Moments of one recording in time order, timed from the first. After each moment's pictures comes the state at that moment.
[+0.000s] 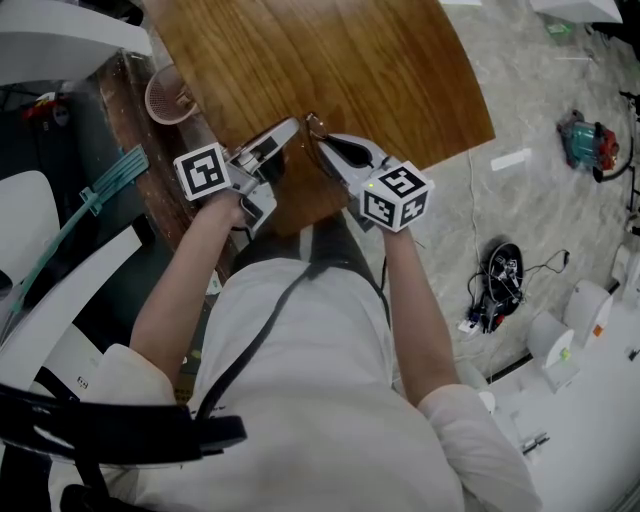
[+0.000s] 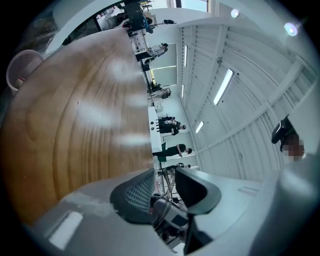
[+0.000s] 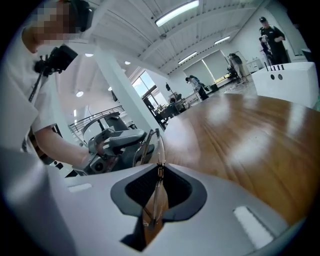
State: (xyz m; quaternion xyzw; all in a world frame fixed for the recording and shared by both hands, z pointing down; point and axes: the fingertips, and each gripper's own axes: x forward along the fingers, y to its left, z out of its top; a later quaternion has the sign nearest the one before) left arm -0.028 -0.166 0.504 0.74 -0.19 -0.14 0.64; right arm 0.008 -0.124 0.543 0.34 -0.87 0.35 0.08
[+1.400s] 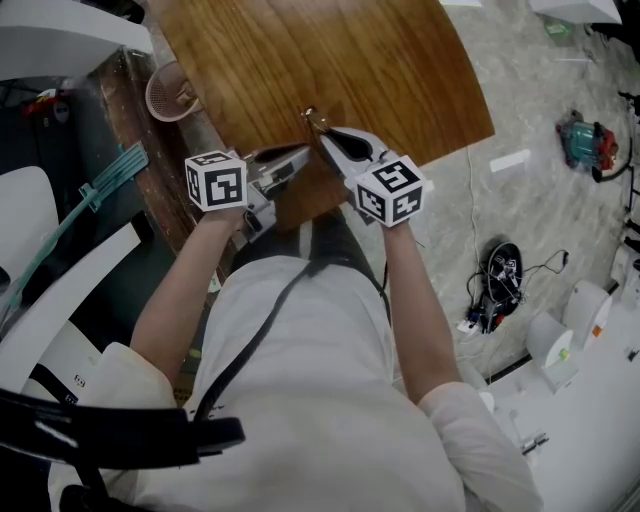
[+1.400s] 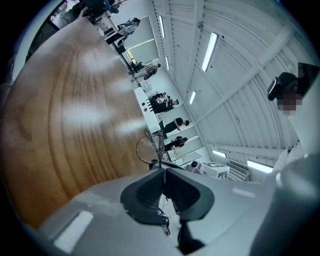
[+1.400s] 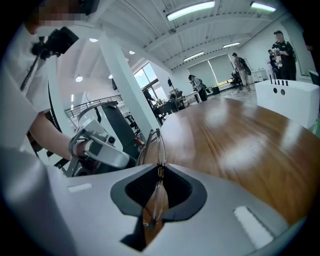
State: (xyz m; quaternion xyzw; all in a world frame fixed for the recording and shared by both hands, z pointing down) left arm -0.007 -0.103 0.534 0.82 -0.14 0.04 0.56; right arm 0.016 -0.124 0.548 0.36 -0.87 0.31 0.14
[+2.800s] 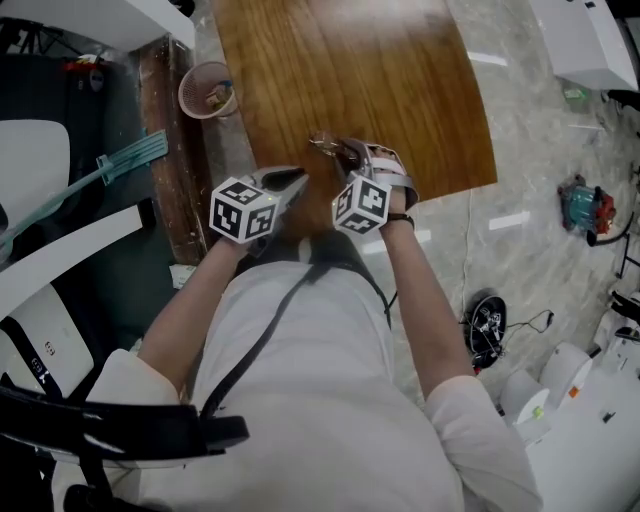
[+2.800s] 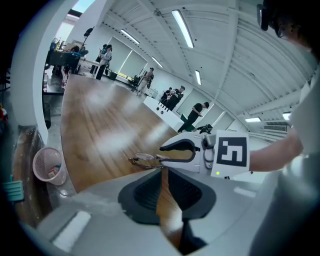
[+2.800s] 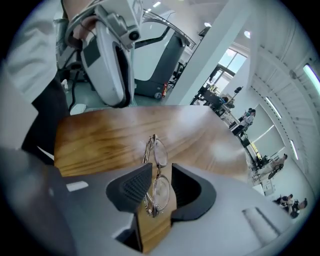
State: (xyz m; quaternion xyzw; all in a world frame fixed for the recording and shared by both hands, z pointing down) left arm -0.056 -0.075 0.557 0.85 -0.31 0.19 0.39; right arm -0.004 -0.126 0.603 0.22 -0.82 -0.13 0.51
